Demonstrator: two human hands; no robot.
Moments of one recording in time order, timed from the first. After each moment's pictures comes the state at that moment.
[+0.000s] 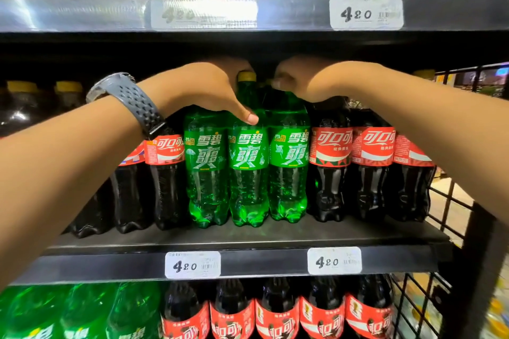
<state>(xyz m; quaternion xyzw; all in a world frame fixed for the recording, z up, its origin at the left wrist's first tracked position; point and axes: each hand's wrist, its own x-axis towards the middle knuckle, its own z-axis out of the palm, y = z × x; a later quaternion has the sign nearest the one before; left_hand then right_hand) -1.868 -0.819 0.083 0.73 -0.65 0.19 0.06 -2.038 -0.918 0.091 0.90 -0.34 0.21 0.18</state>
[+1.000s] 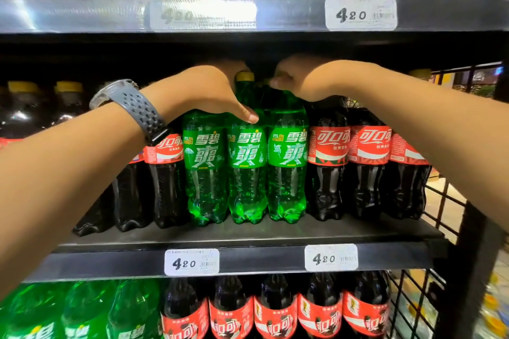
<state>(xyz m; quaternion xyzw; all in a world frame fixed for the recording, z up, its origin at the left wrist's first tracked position) -1.869 -0.824 0.078 0.72 -0.66 0.19 0.10 -2.040 -0.911 0.092 0.90 -0.36 0.20 0.17</state>
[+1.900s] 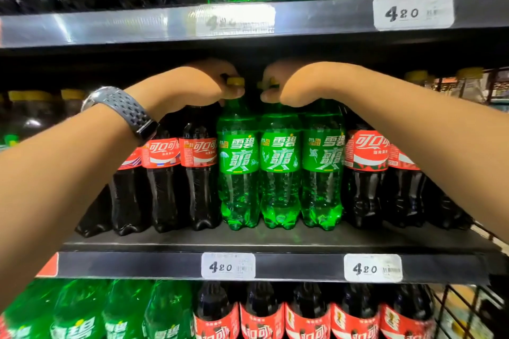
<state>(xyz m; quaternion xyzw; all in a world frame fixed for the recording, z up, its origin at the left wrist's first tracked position) -1.797 -0.816 0.081 0.64 -0.70 0.09 0.30 -1.976 -0.888 0.094 0.92 -0.32 0.17 0.16</state>
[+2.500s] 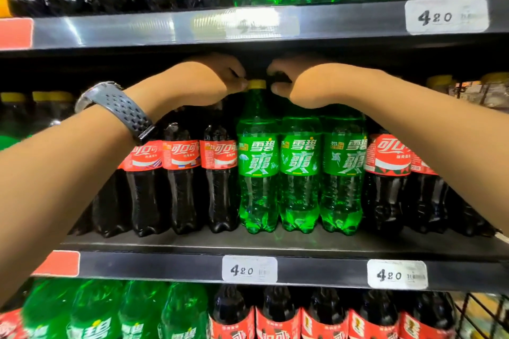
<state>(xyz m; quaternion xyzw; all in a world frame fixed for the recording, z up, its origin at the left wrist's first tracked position) -1.782 -0.789 0.087 0.63 -0.70 0.18 0.29 -1.962 -0.869 0.095 0.91 -0.33 0.21 0.17</state>
